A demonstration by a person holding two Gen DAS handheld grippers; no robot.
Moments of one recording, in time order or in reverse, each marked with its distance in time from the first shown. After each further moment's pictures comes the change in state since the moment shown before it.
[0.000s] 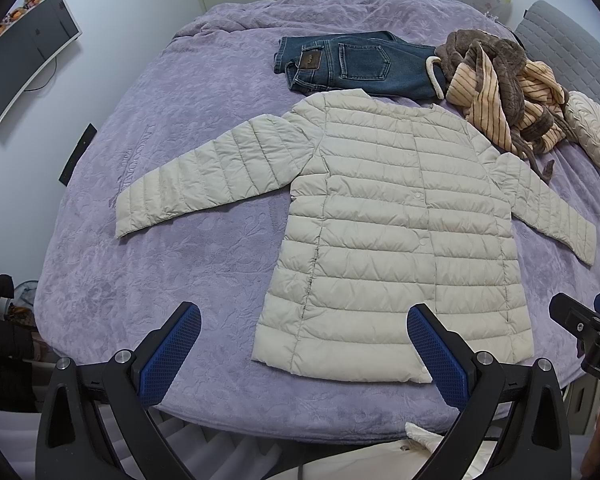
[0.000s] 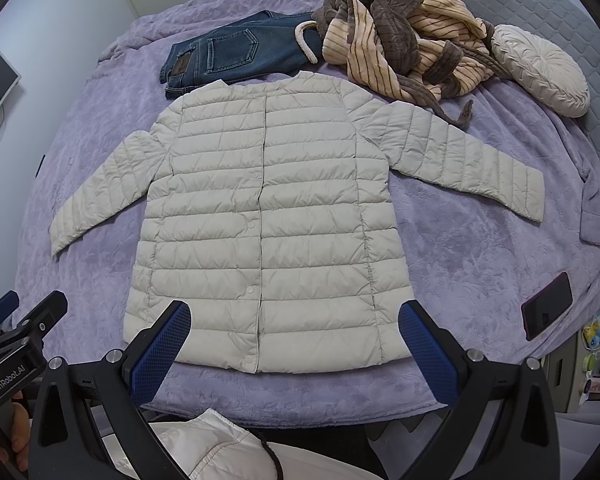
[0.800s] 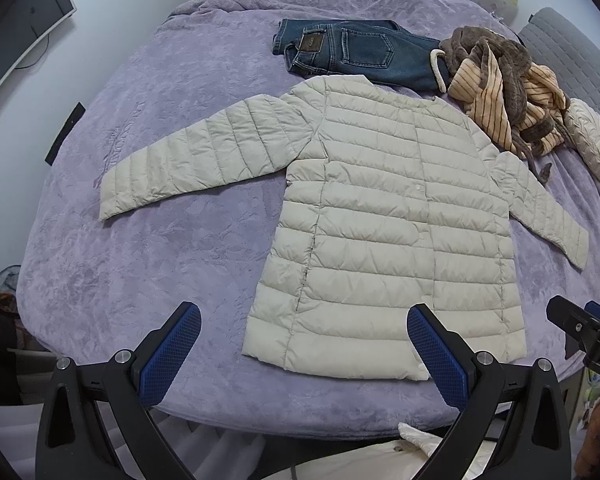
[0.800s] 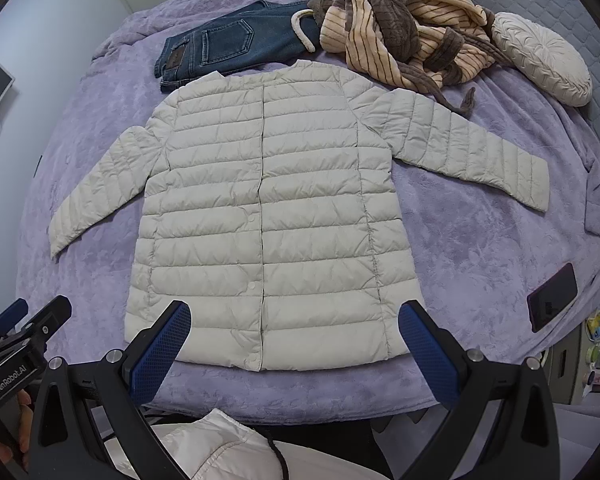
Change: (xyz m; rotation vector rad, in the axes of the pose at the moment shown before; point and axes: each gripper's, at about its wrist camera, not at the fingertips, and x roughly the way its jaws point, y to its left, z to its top) left arm 0.020 0.010 -0.004 -0.048 0.056 -0.055; right arm 0.009 0.001 -0.012 0.031 0.034 0.012
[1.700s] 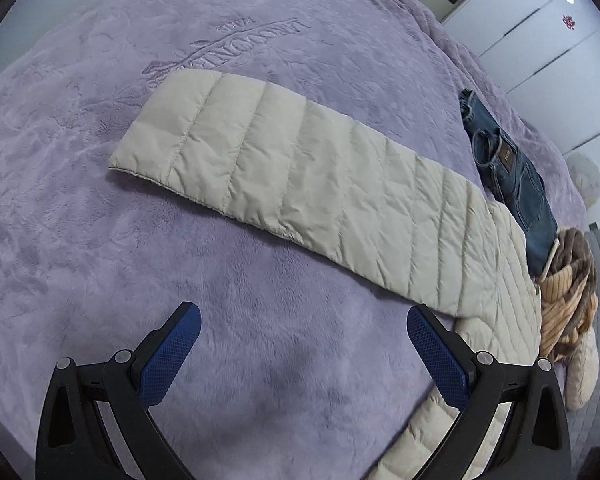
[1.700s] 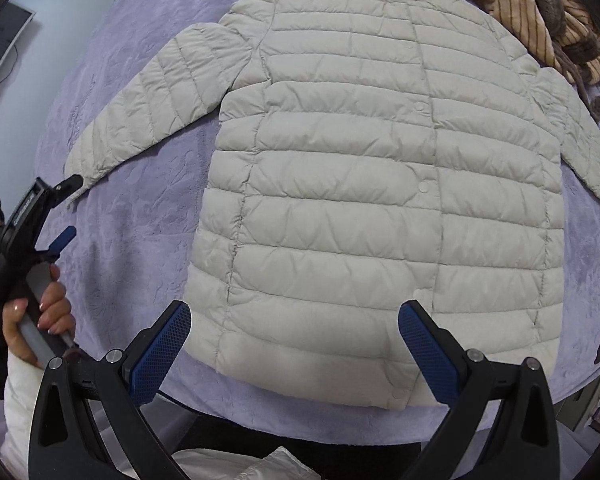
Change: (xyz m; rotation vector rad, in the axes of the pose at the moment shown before) left arm 0.208 0.271 0.055 -0.648 -0.064 -0.232; right arm 0.123 0.153 0.038 -0.139 0.289 0.107
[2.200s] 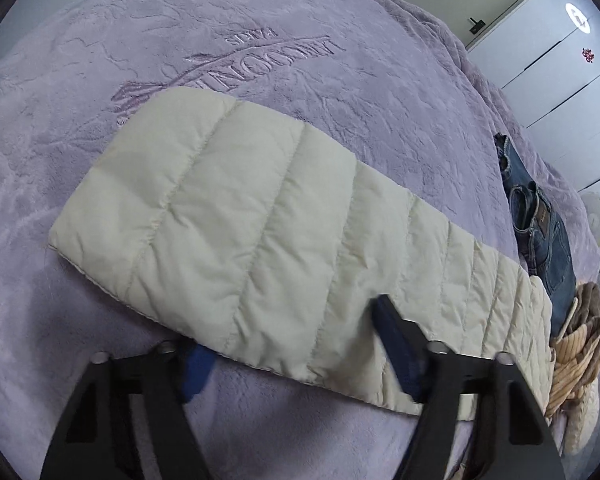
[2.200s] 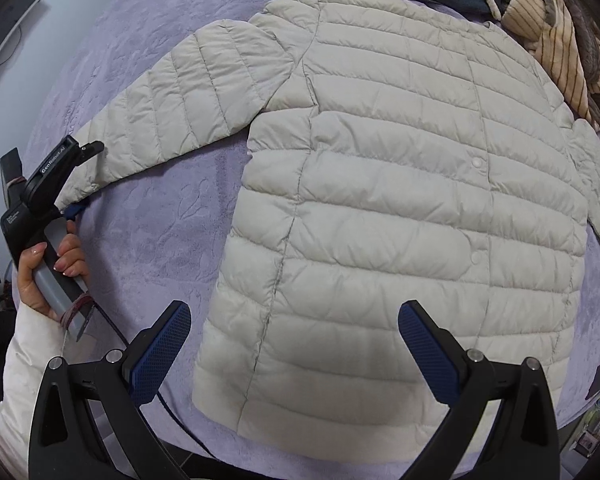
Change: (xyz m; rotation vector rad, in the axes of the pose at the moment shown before) left arm 0.053 0.015 0.066 -0.058 -0.089 0.034; right arm 0.033 0.043 0.051 -0.060 -0.034 -0.045
